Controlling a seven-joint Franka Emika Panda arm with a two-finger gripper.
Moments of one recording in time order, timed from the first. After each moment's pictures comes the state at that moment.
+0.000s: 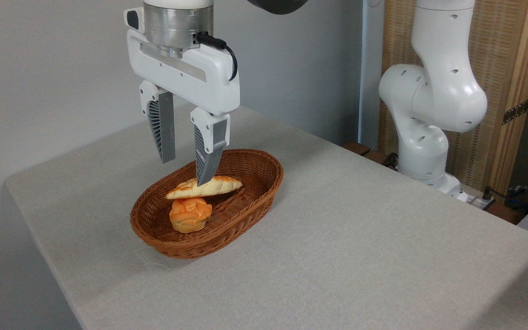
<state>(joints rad) -0.12 -0.08 0.06 -1.76 -0.11 1.85 0.60</state>
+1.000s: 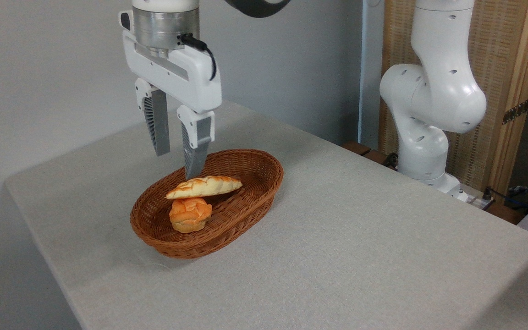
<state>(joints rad) -0.17 -0.06 0.03 -1.76 -0.11 1.85 0.61</state>
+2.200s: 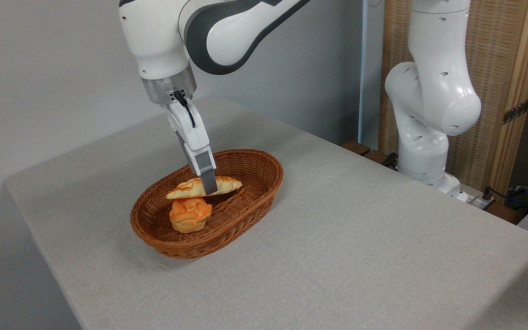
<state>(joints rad) -0.36 0.00 0.02 -1.95 -0.07 1.87 0.70</state>
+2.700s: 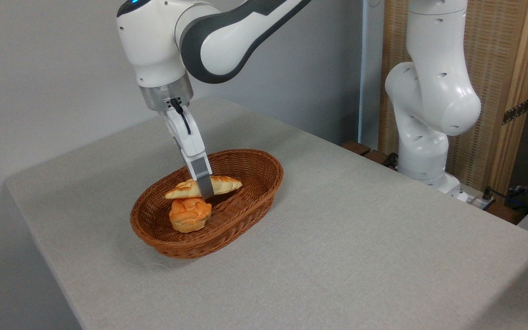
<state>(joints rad) -0.36 0.03 0.00 -1.95 -0.07 1.91 0.70</state>
